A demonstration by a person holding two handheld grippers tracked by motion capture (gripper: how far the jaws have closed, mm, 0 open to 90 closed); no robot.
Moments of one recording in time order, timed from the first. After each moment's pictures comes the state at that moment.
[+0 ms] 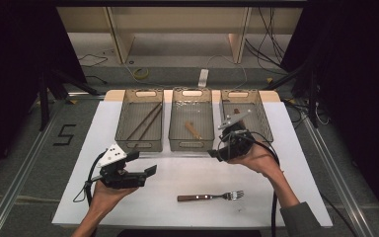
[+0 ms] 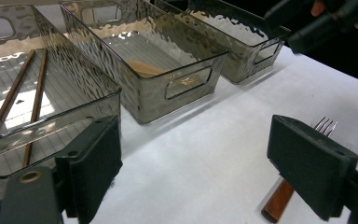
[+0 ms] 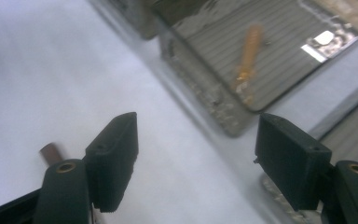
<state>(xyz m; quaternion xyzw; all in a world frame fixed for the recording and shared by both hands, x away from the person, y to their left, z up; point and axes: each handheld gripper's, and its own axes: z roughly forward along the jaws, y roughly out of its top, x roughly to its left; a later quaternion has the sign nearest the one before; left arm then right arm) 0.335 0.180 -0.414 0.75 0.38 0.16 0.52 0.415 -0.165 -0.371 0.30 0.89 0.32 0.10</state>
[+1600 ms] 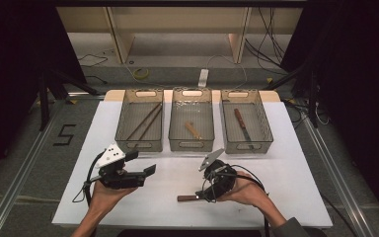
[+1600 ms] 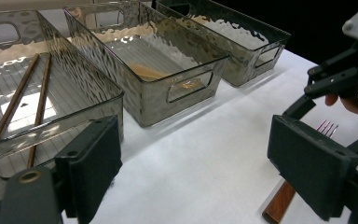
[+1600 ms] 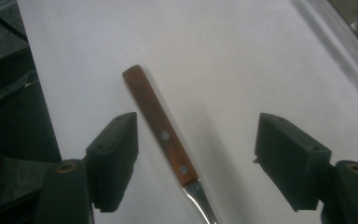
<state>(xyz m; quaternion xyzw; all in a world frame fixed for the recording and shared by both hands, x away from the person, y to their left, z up) 0.334 0.182 -0.413 0.74 0.38 0.16 0.52 0.358 -0.127 -0.432 0.22 0.94 0.25 0.02</state>
